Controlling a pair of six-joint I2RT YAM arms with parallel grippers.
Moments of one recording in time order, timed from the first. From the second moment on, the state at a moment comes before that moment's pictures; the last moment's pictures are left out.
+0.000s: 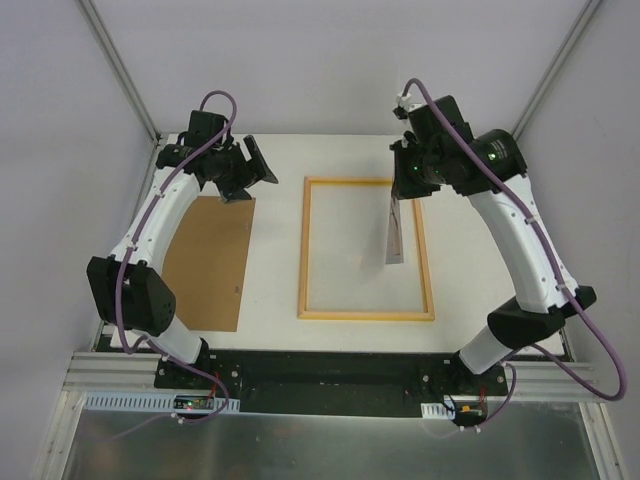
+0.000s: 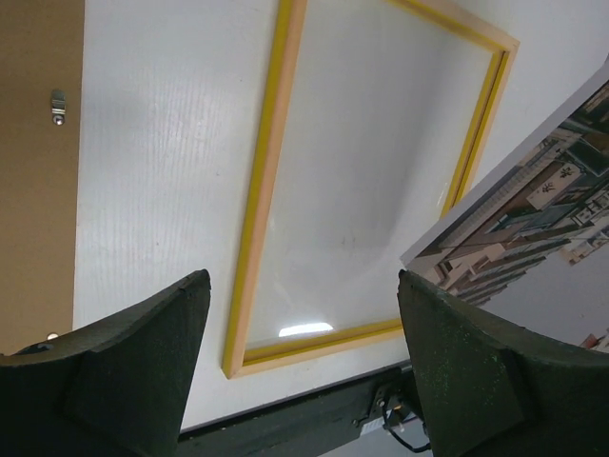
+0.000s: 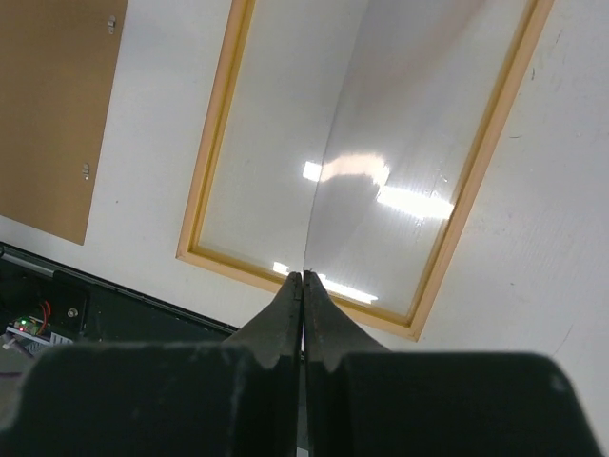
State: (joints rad) left arm -0.19 1.58 1.58 -0.88 0.31 -0.68; right arm 0.60 1.57 2.15 -1.43 0.09 0.32
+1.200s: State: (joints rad) left arm -0.10 1.90 1.46 -0.75 0.36 -0.71; right arm 0.86 2.18 2.05 -1.14 -0.05 0.64
